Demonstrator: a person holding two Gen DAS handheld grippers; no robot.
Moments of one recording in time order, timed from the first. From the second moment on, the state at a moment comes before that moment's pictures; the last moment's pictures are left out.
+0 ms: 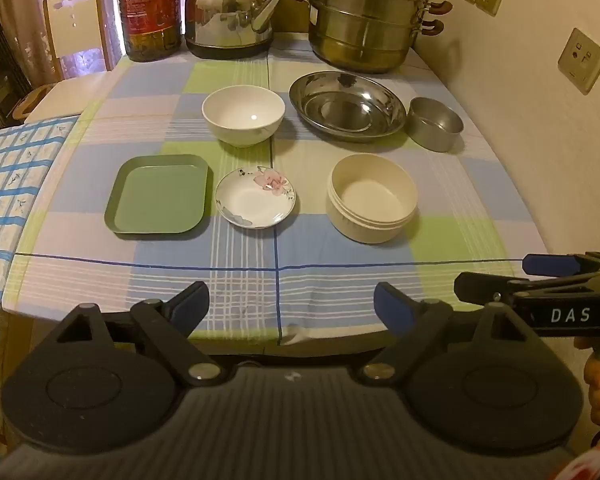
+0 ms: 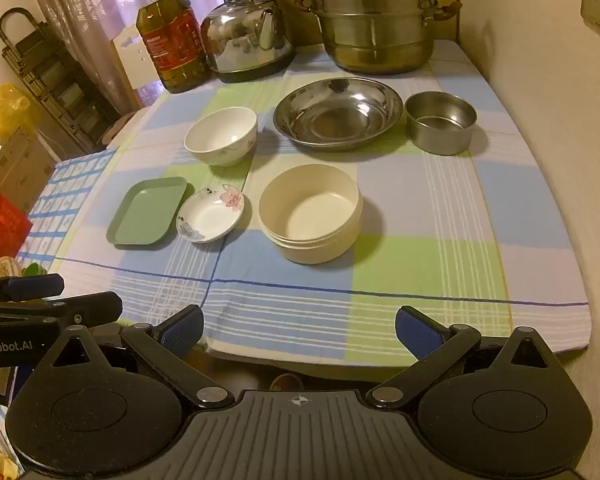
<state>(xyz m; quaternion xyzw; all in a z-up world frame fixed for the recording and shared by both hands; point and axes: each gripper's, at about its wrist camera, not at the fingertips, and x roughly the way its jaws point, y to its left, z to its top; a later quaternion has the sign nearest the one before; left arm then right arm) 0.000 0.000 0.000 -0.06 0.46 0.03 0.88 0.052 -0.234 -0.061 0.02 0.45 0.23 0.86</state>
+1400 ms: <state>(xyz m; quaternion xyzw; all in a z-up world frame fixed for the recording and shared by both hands) 0.001 0.004 -0.005 -0.07 0.47 0.03 0.88 0.056 -0.239 -0.059 0.02 0.45 0.23 0.86</state>
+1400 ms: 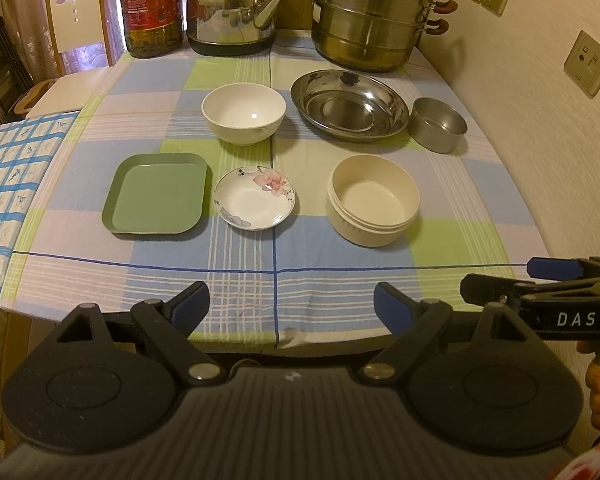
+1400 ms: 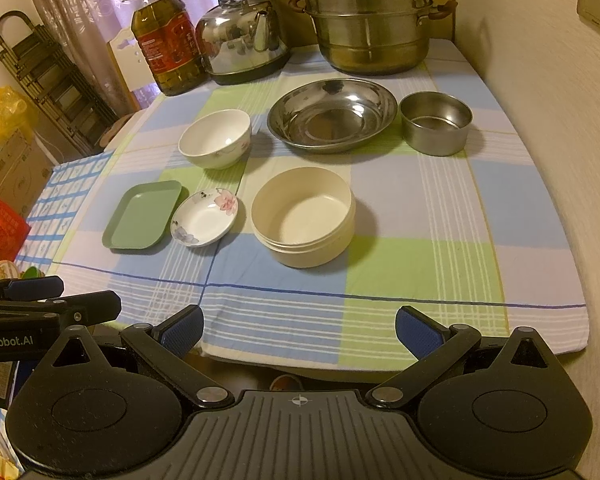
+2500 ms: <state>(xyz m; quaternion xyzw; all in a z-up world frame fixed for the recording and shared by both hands) 0.009 0.001 -0.007 -0.07 0.47 0.03 0.88 0.062 -0.236 -0.061 0.01 0.45 0.23 0.86</state>
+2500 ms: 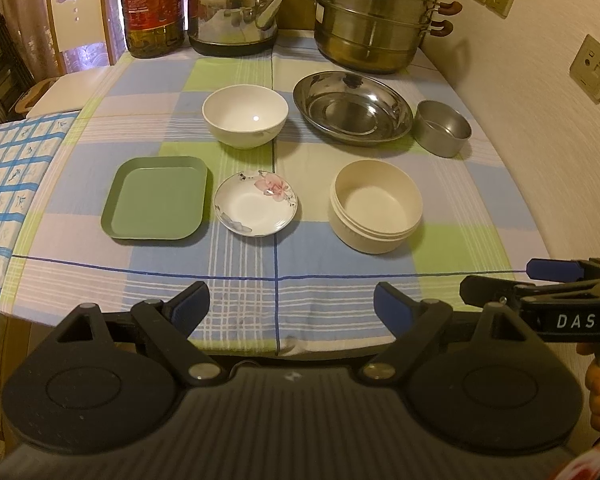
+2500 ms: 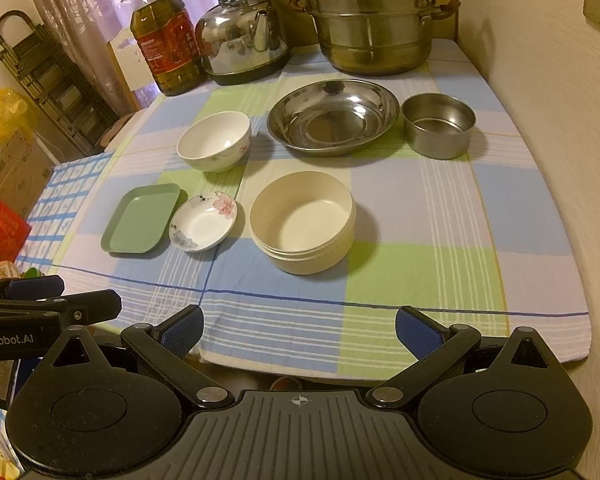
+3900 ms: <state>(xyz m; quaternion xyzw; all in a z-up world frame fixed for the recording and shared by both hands) 0.052 0.086 -0.019 -0.09 0.48 0.10 0.87 0.118 -0.155 -0.071 0.02 0.45 0.30 0.84</state>
